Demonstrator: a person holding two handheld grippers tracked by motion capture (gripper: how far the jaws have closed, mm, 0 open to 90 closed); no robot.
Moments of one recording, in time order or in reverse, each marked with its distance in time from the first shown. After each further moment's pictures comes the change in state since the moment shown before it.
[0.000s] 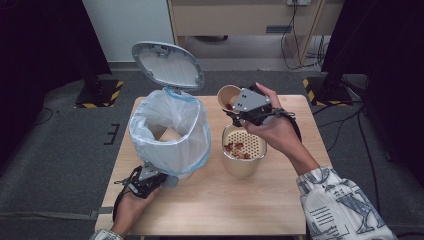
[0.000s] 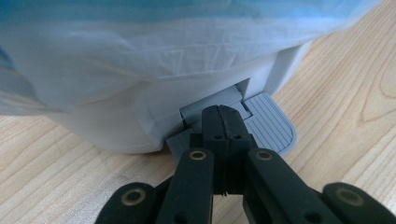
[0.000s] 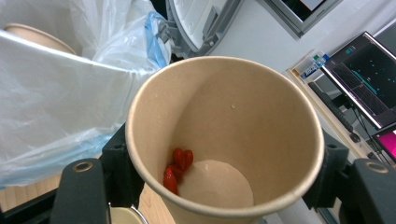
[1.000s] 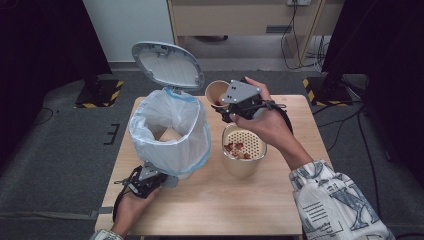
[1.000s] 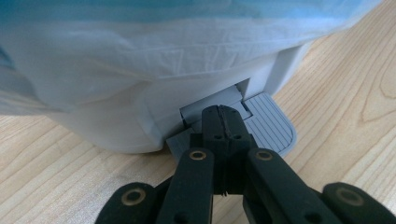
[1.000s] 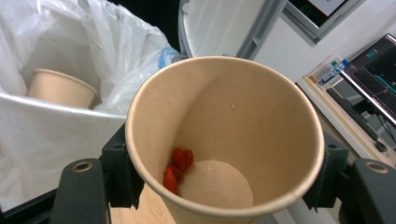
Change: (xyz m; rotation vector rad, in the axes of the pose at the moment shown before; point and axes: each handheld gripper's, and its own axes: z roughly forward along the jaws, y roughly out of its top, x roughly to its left) left arm -0.001 0.000 0.000 -0.003 0.002 -0.005; right arm -0.002 0.033 0.009 -0.025 0.063 0.040
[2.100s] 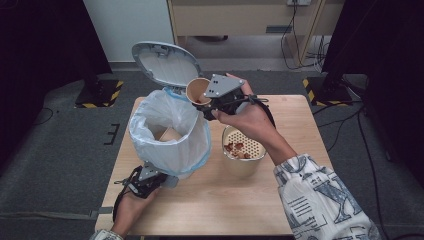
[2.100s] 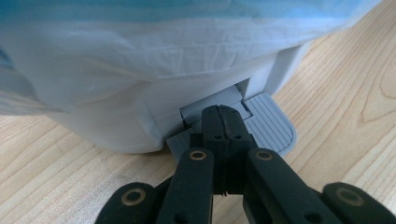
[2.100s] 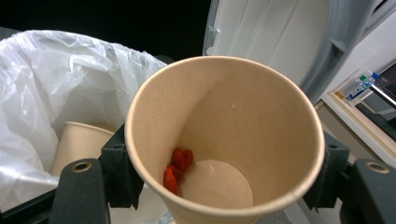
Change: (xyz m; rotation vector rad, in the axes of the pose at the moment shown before) left arm 0.000 0.000 0.000 0.001 0.001 0.001; right arm 0.009 0.034 0.024 -0.066 0.081 0.048
